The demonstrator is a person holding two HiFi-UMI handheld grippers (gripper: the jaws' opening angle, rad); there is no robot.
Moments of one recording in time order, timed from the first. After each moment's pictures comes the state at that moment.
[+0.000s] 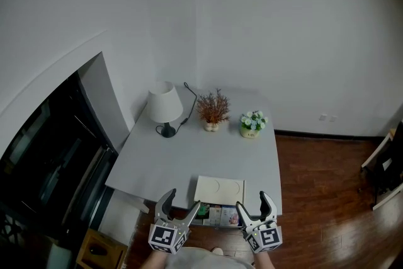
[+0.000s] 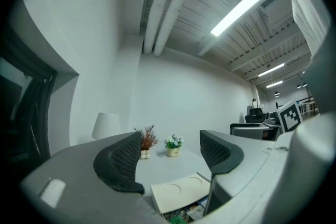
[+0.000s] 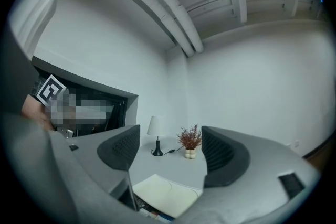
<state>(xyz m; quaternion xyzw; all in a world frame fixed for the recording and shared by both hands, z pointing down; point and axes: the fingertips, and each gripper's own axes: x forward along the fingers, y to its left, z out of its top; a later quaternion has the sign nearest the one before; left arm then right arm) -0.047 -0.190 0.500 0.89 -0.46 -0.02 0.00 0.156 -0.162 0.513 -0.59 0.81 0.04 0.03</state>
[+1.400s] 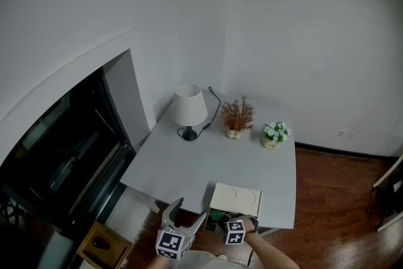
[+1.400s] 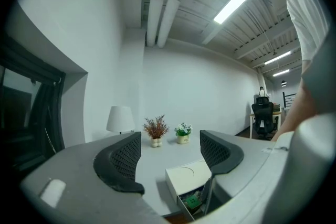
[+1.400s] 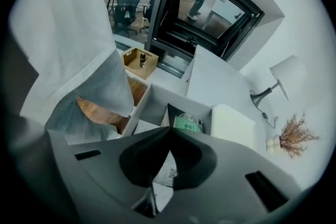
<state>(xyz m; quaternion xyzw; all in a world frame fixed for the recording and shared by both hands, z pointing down) -0.084 -0.188 0.535 0.87 -0.50 0.04 0.01 0.011 -0.176 0.811 -0.06 0.81 0.18 -0.56</state>
